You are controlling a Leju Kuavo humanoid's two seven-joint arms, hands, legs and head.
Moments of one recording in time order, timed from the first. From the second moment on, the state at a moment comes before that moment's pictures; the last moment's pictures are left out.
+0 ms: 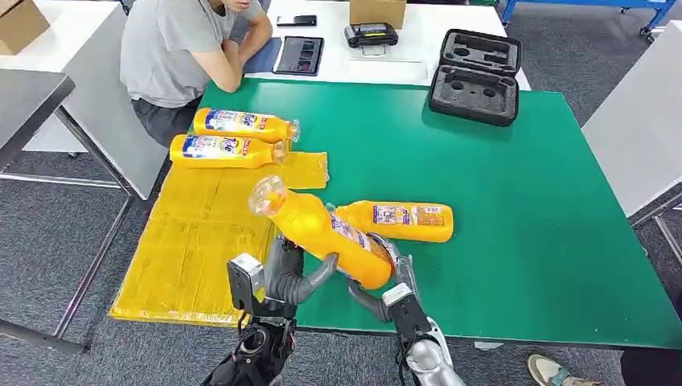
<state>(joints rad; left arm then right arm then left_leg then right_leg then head) -0.17 -0.23 -0.55 -1.12 0.10 0.10 -0.70 -0.15 0.11 0.42 -0.97 0.13 -0.19 -0.70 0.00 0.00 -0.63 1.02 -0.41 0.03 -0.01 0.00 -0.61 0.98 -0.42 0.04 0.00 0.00</state>
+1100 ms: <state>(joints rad) -0.19 -0.18 -0.50 -1.13 0.01 0.16 -0.70 -0.20 0.13 0.41 -0.80 0.13 -0.32 -0.70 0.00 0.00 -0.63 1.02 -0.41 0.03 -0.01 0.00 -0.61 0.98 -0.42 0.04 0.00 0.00</state>
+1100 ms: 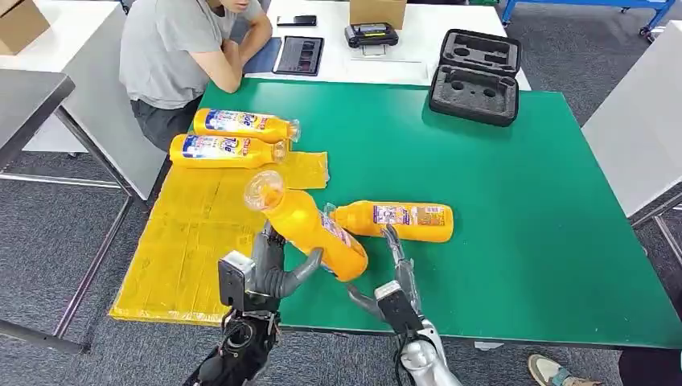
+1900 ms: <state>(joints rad) -0.27 -0.13 -0.39 -1.13 -0.47 0.68 -0.68 -0.17 0.14 0.39 -0.80 0.14 -0.33 -0.70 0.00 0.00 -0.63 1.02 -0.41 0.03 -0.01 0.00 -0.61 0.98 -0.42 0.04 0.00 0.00</state>
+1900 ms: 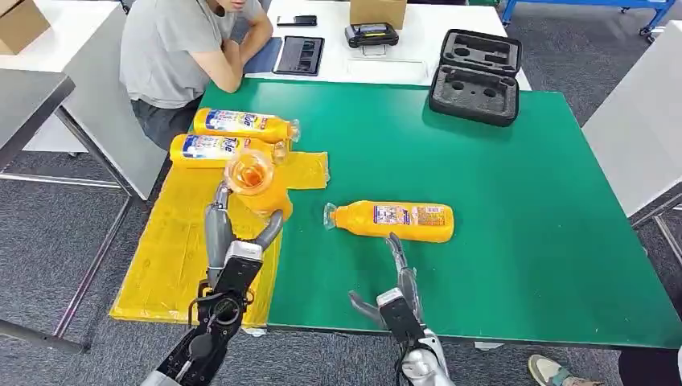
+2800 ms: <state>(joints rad) -0.30 -0.16 -0.19 -1.12 -1.42 0.68 -0.29 -0.17 0.16 0.38 -0.80 0.11 -0.30 -0.70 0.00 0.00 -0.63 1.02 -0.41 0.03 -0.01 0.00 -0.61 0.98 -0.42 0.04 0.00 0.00</state>
